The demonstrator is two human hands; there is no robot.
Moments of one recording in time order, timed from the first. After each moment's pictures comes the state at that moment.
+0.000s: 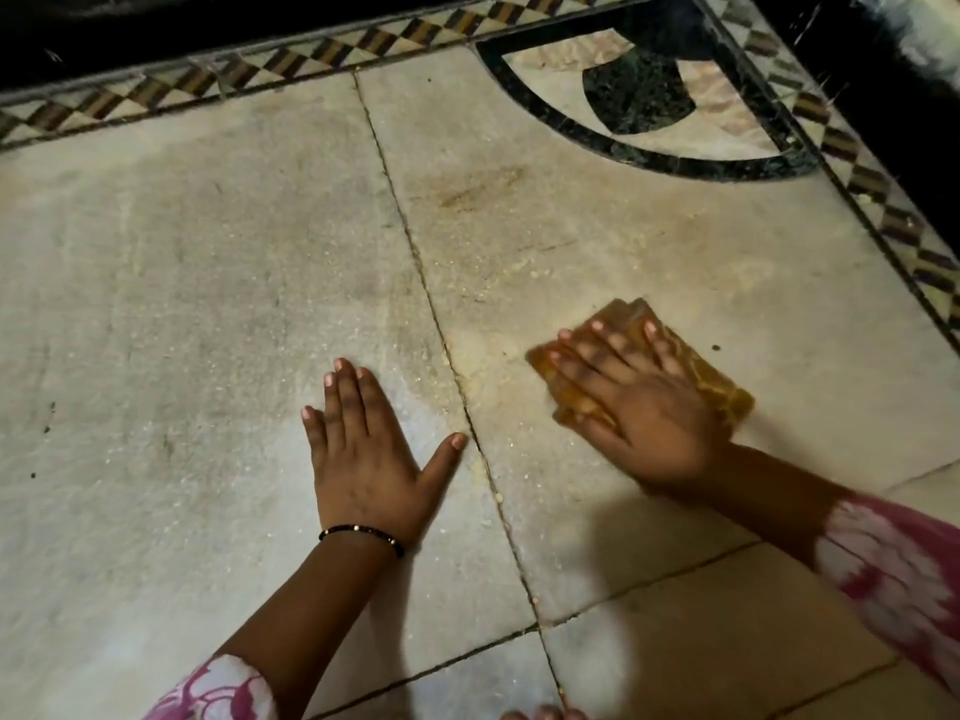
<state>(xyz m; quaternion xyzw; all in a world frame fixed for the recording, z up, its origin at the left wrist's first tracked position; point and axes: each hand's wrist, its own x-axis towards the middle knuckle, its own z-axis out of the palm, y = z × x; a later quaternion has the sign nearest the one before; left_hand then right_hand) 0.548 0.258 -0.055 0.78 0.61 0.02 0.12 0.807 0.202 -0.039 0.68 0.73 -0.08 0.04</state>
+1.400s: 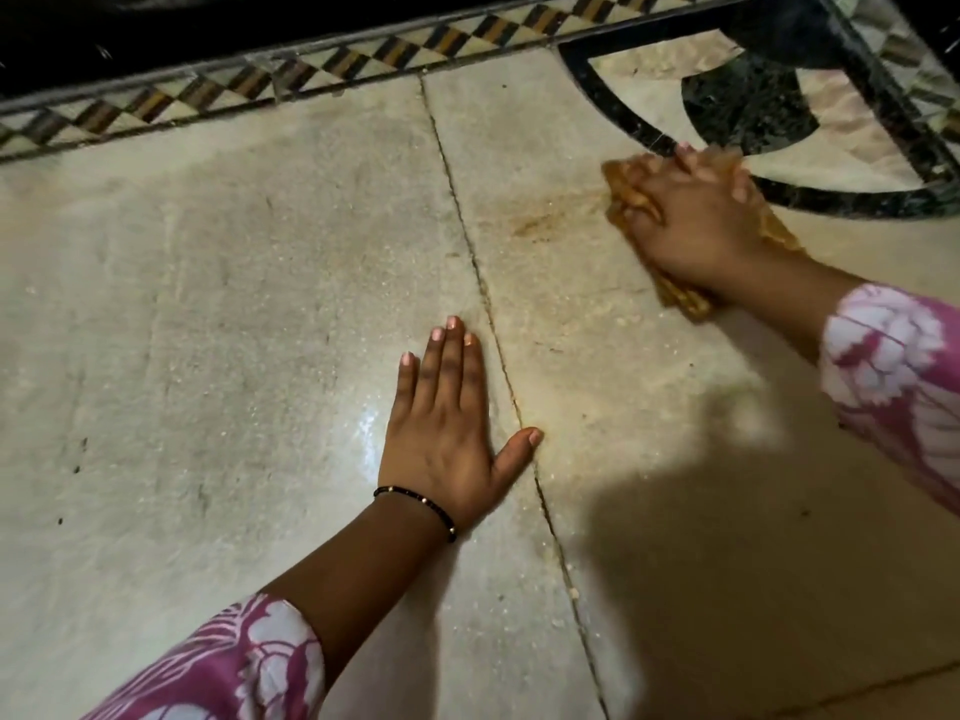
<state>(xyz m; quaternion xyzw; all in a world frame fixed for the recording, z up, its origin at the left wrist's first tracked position) 0.571 0.333 -0.060 0.87 0.48 0.02 0.10 0.863 0.417 -0.037 0.77 0.63 -0.09 -0.04</state>
